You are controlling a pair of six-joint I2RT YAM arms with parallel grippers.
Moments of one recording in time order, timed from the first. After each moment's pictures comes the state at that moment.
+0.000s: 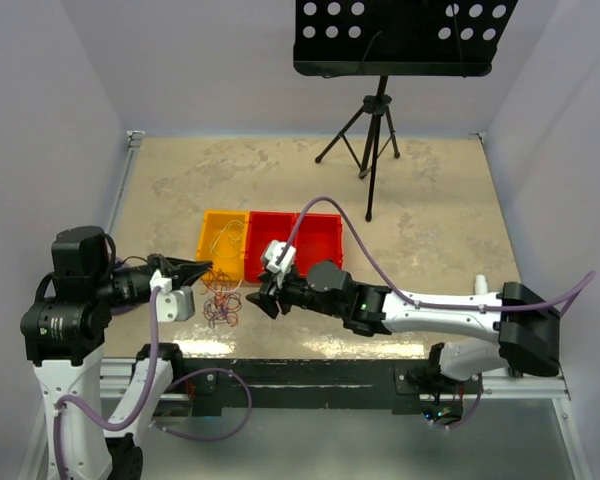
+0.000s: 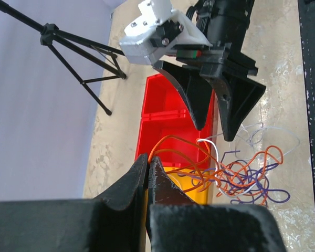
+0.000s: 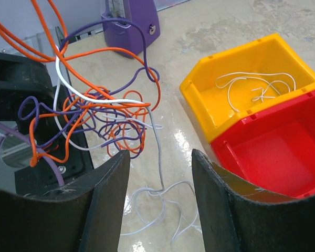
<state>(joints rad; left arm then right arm) 0.03 0.71 1.34 -1.32 1.09 1.34 1.24 1.34 0.81 0.33 0.06 0.10</state>
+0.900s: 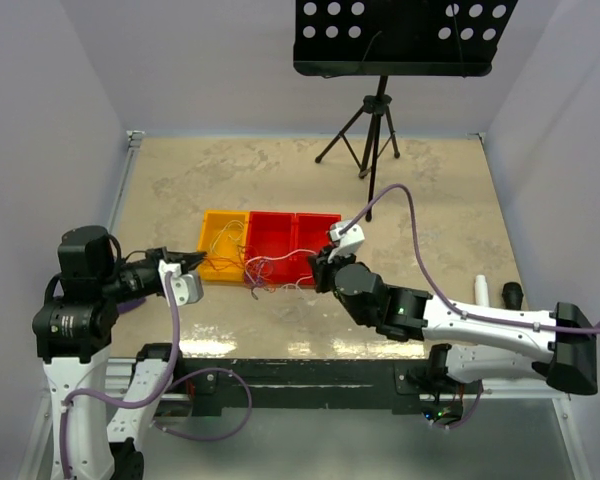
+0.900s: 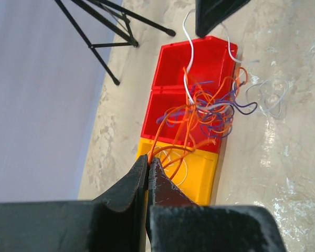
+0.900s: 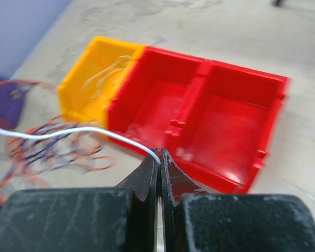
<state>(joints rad) 0.03 0.67 1.24 -1.17 0.96 1.21 1.24 1.11 0.75 0.09 0.66 0.42</state>
